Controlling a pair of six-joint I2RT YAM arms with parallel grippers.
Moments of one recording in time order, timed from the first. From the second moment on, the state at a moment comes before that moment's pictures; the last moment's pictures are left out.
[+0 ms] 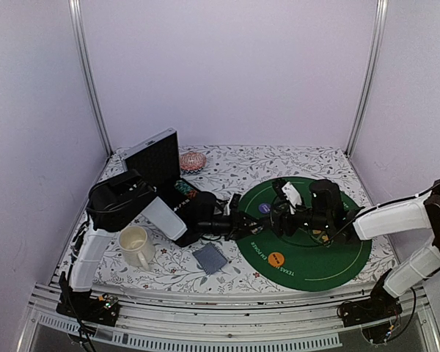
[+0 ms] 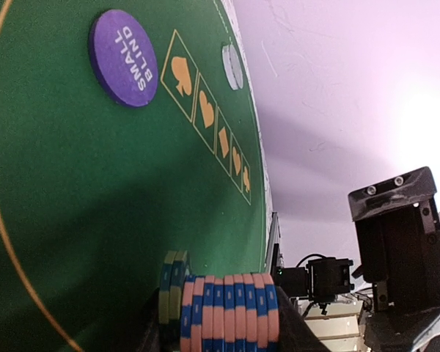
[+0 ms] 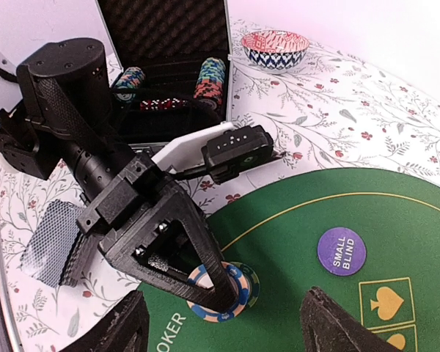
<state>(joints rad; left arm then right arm) -0.86 2.36 1.16 0.95 0.56 -1.18 0.70 1.48 0.56 0.48 -0.22 -0.01</state>
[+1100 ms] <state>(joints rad) -0.90 1.94 0.95 0.87 0.62 -1.25 0.74 1.35 0.97 -0.28 -0.47 -0.85</state>
